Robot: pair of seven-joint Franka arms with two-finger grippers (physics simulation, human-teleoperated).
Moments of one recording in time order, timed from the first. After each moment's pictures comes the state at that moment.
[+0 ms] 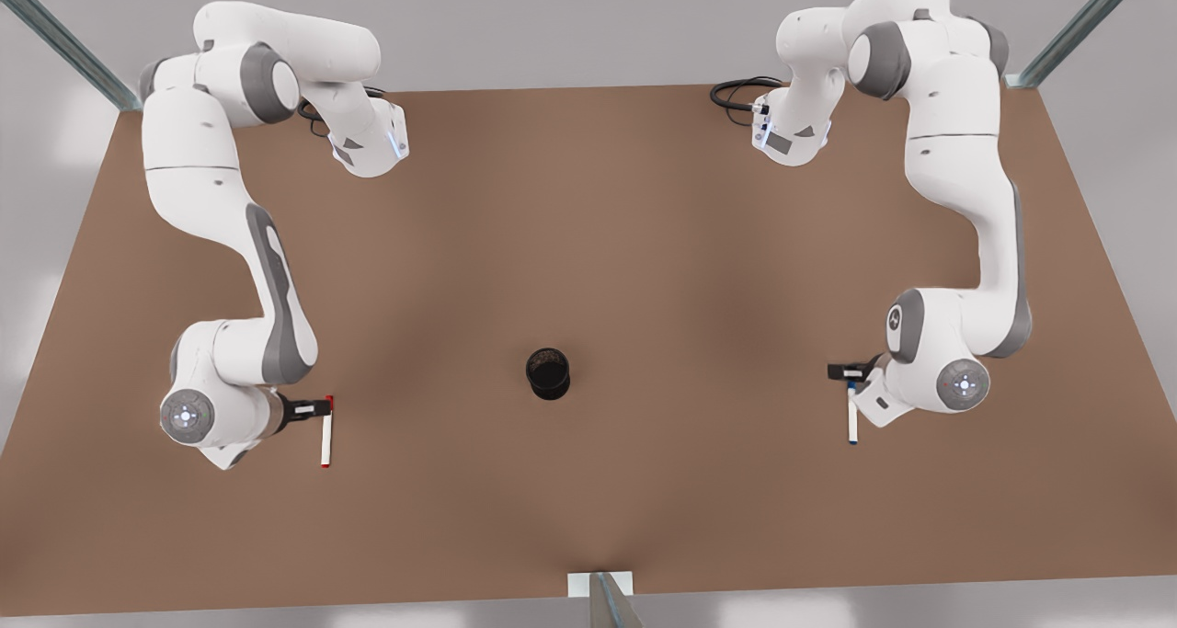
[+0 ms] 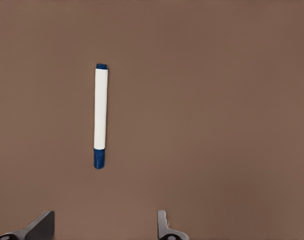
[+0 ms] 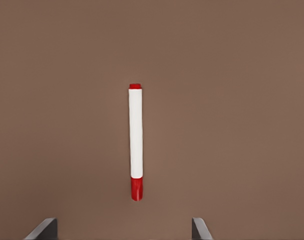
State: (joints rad) left arm -0.01 0.67 -0.02 -1.47 0.06 1.84 0.00; right arm -0.10 0.72 0.13 -1.40 -0.13 1.92 -0.03
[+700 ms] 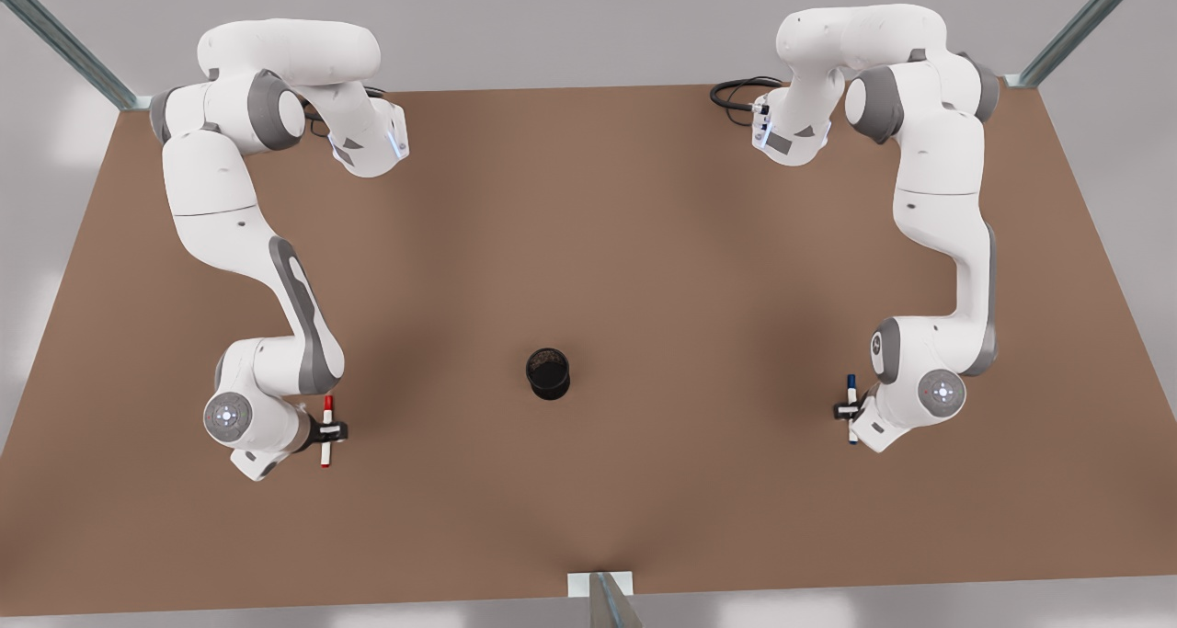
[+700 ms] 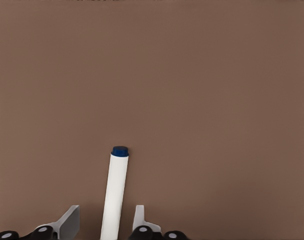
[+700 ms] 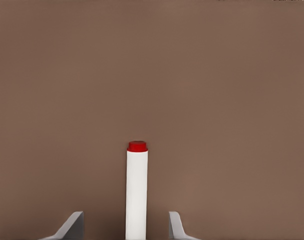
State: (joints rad) left arm 0.01 0.83 0.00 -1.48 0.07 2.22 -0.01; right arm -0.11 0.84 0.13 -1.45 -0.13 2.23 -0.05
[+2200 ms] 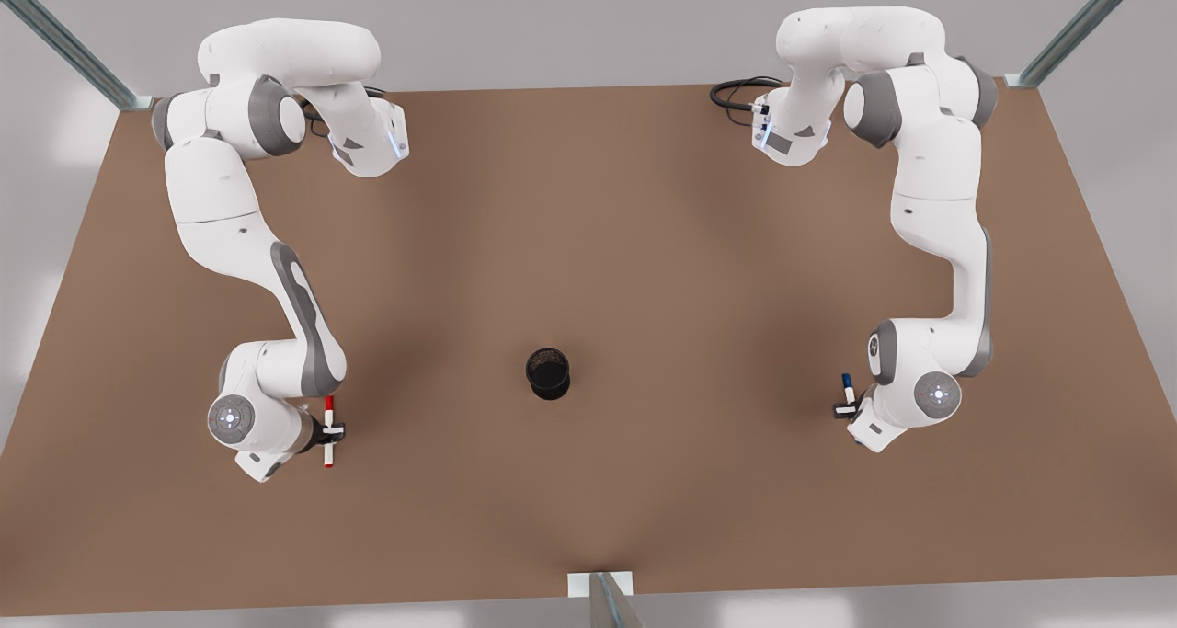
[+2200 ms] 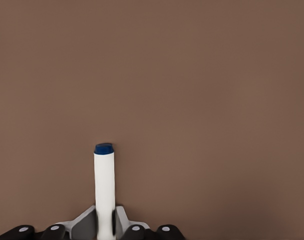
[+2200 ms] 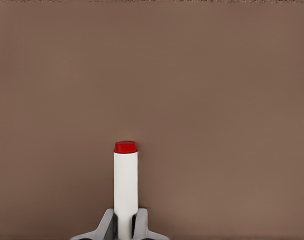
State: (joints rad) left arm 0.00 0.85 0.01 -1.48 0.07 2.22 -0.05; right arm -0.12 0.87 0.14 -1.44 -0.12 2.24 -0.08
